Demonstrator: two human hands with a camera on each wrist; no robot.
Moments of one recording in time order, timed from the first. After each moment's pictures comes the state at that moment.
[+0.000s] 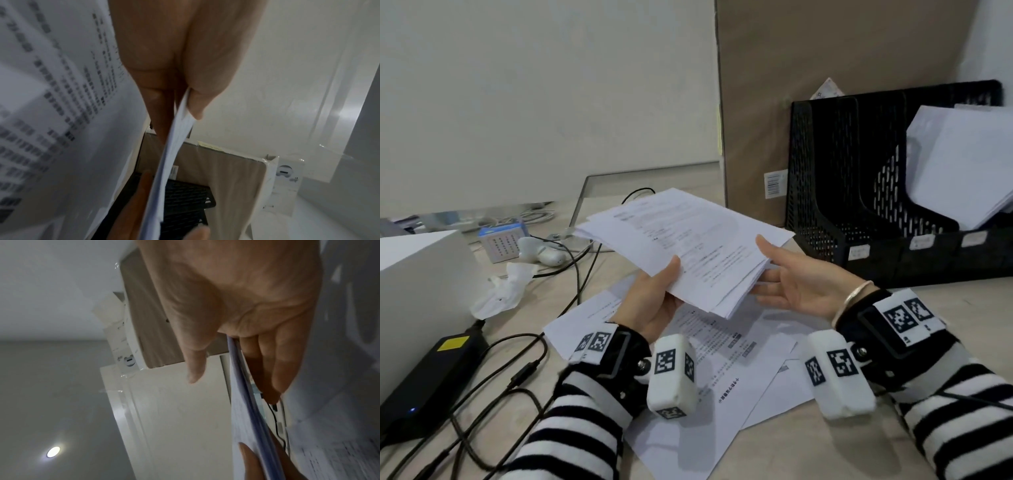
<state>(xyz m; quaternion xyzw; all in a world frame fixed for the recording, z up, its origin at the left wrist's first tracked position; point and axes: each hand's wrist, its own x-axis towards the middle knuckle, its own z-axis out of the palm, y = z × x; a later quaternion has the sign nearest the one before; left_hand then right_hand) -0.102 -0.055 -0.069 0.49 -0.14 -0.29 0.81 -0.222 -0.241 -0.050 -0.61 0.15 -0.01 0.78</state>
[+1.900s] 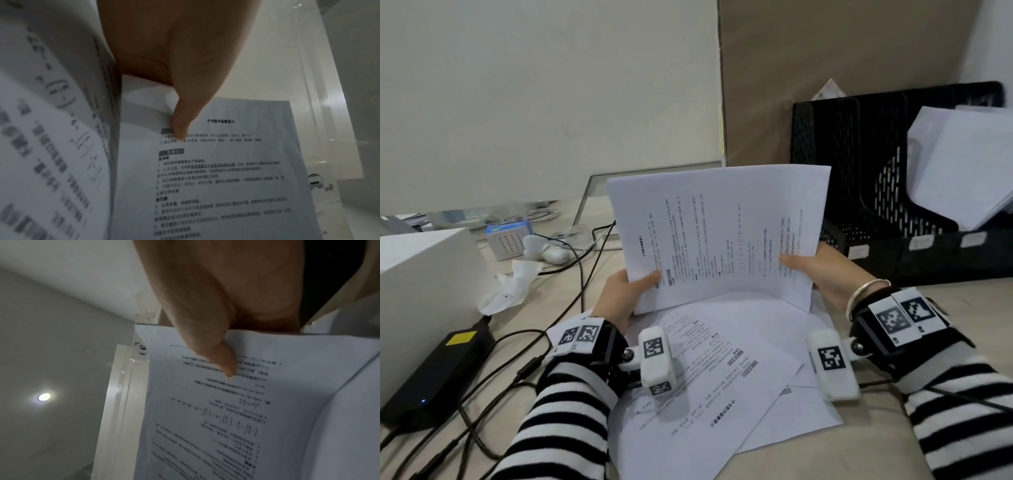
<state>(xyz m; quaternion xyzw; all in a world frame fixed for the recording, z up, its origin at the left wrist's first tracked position) -0.058 -0.023 -0.087 0.71 -0.11 -0.15 0.68 -0.229 -0.265 -0.054 -0.70 0.22 -0.18 0.65</state>
